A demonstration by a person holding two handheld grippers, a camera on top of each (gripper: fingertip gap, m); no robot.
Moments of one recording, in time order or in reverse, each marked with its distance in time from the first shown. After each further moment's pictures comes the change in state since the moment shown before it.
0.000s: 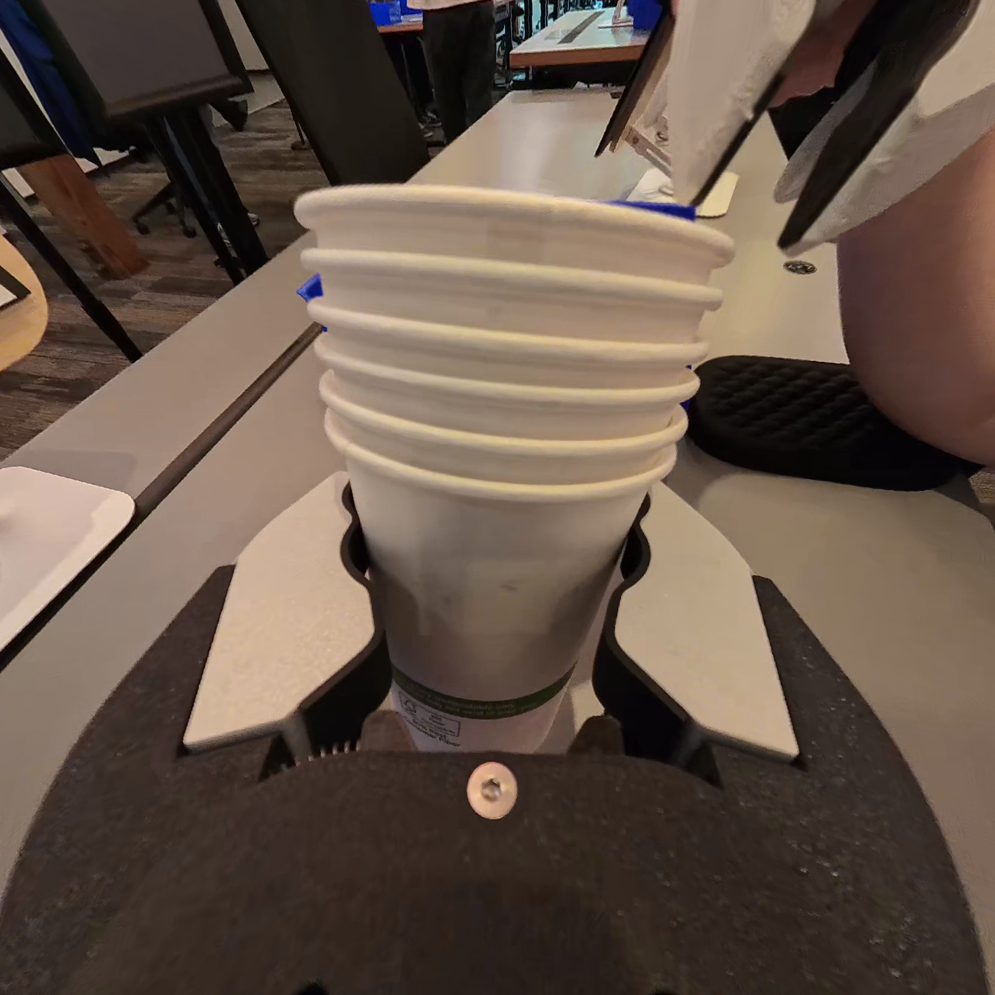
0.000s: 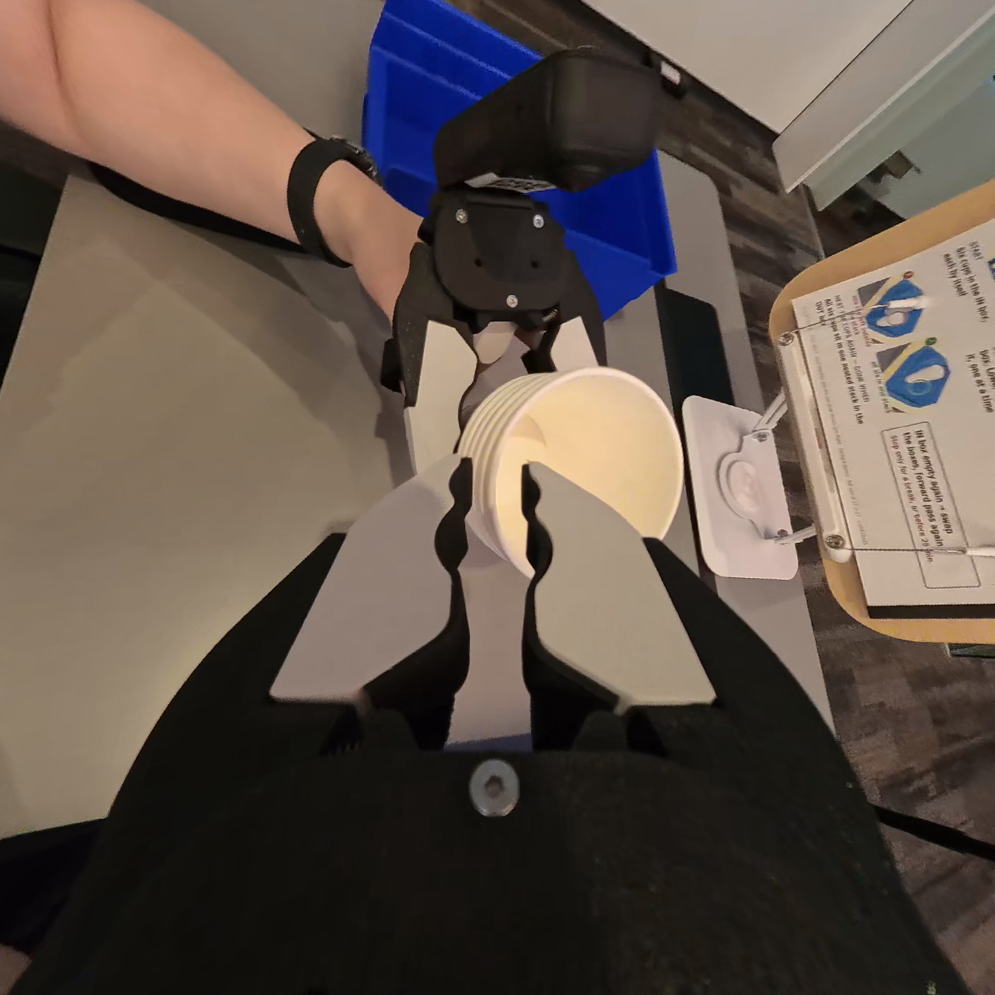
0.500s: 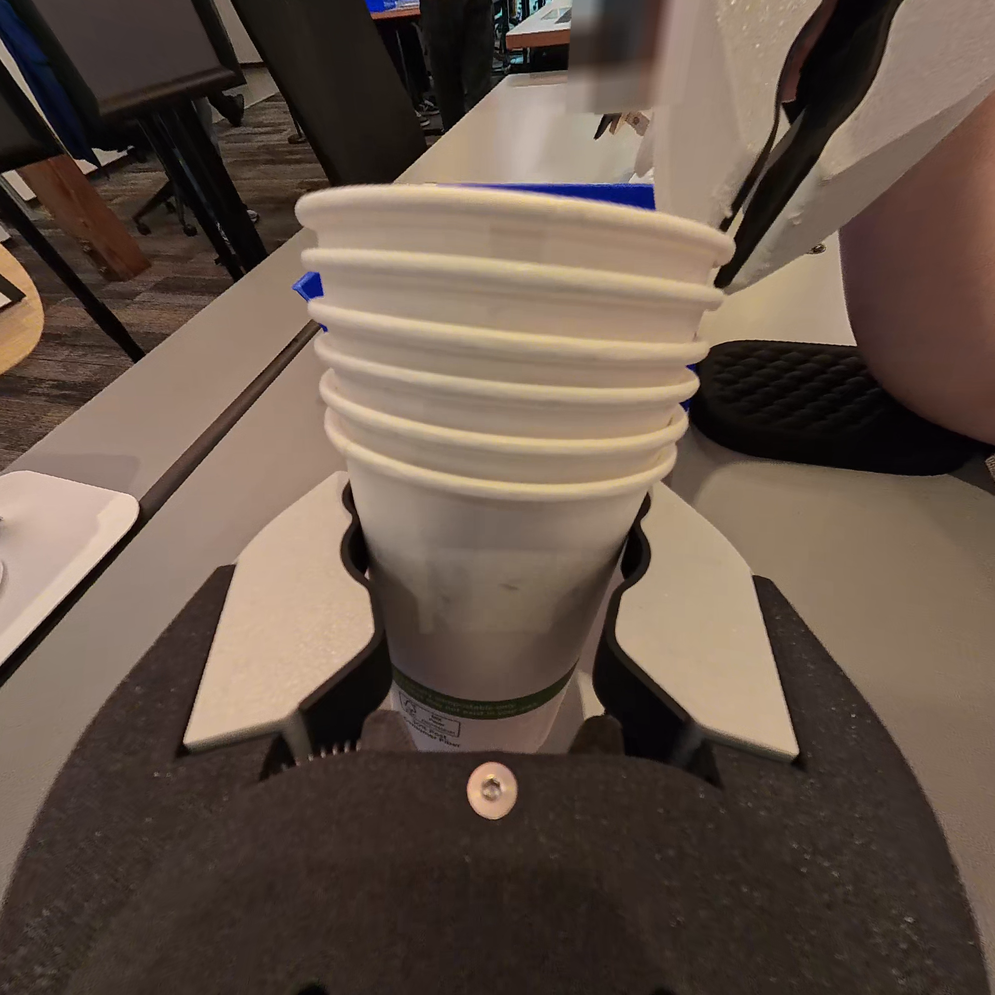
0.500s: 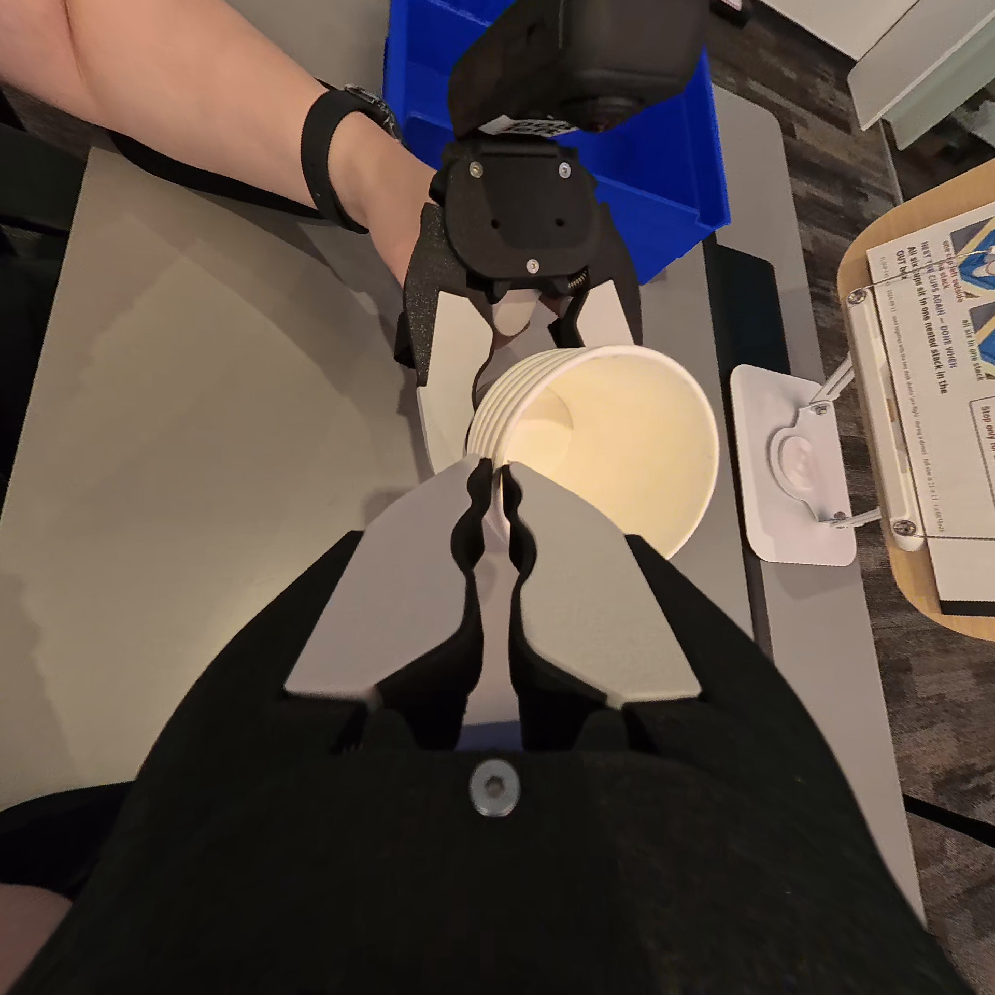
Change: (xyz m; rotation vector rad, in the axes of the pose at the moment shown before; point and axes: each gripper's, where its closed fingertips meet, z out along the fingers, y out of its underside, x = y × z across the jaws) left arm 0.001 0.003 0.002 -0.018 -0.003 0.029; right arm -0.006 0.013 0.009 -0.056 -0.075 0.042
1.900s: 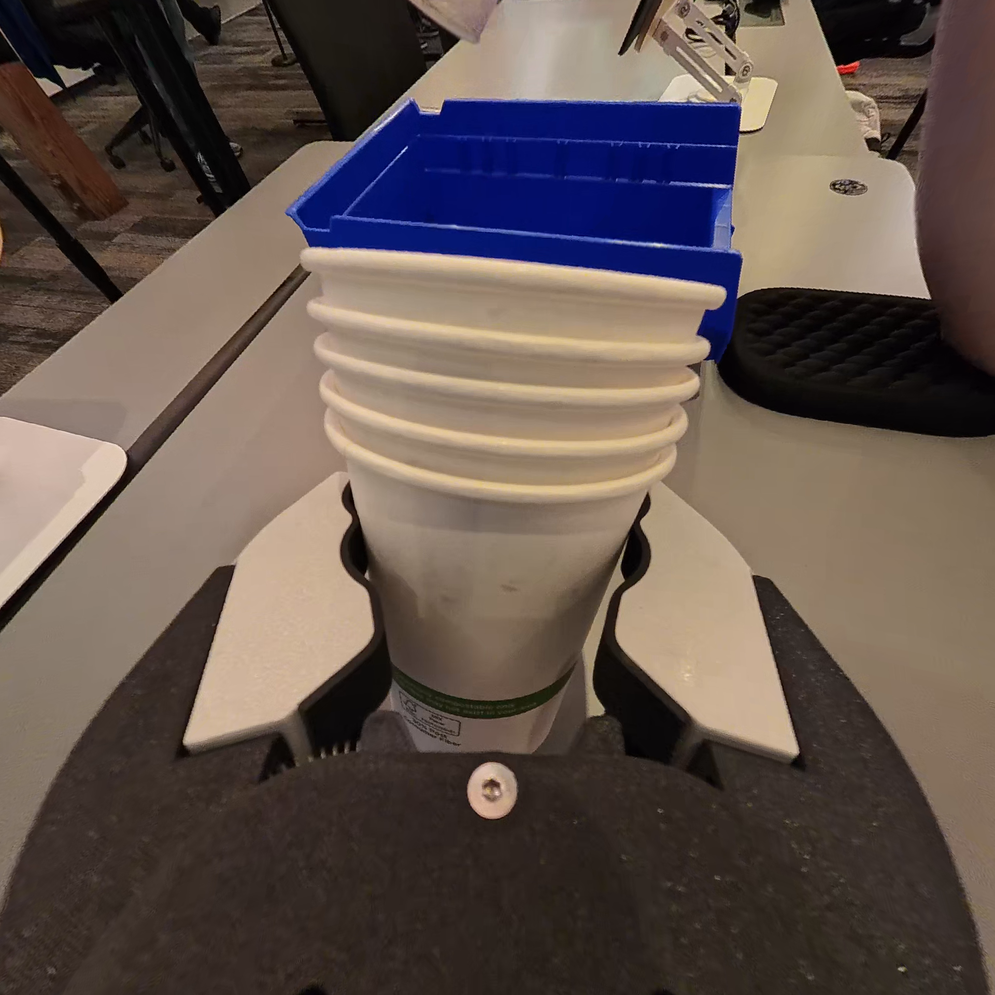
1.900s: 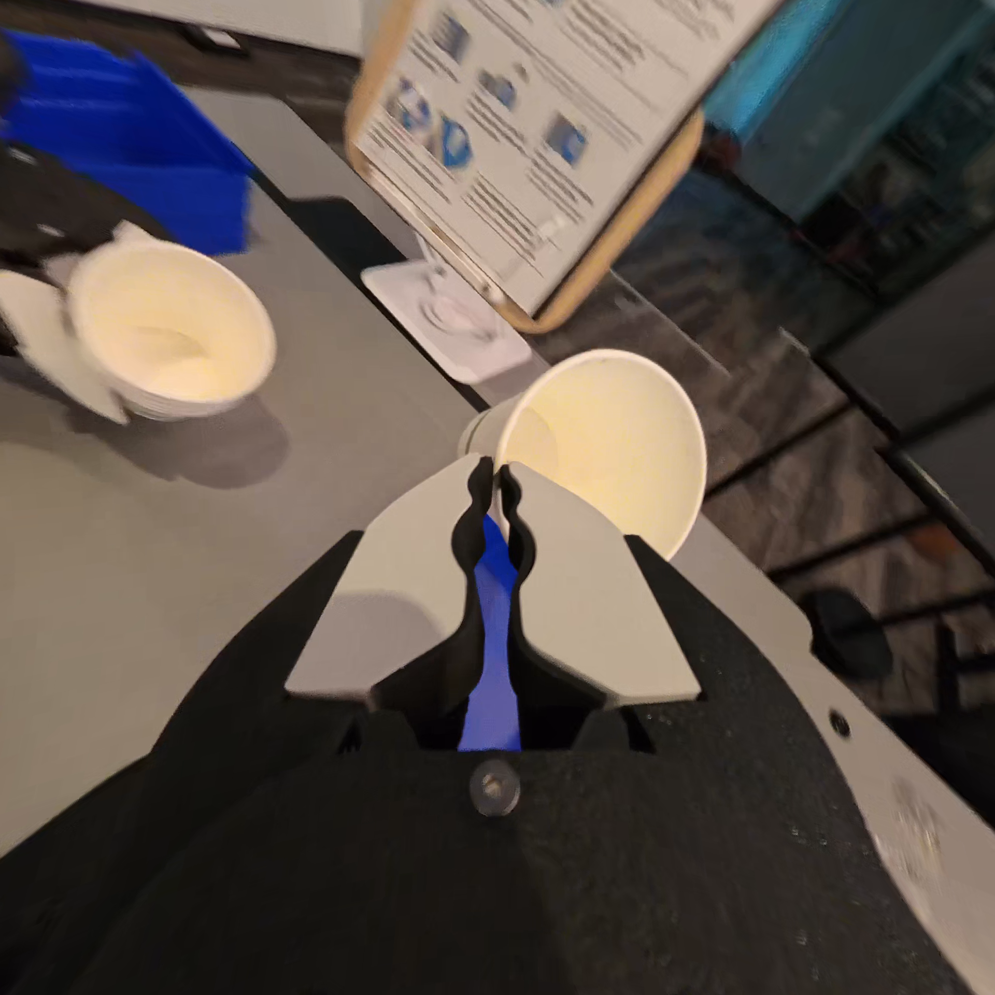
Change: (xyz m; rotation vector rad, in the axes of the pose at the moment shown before) left arm -0.010 0.024 0.004 -0.087 0.001 -0.020; right arm 0.092 0.101 -0.171 0.037 0.656 0.399
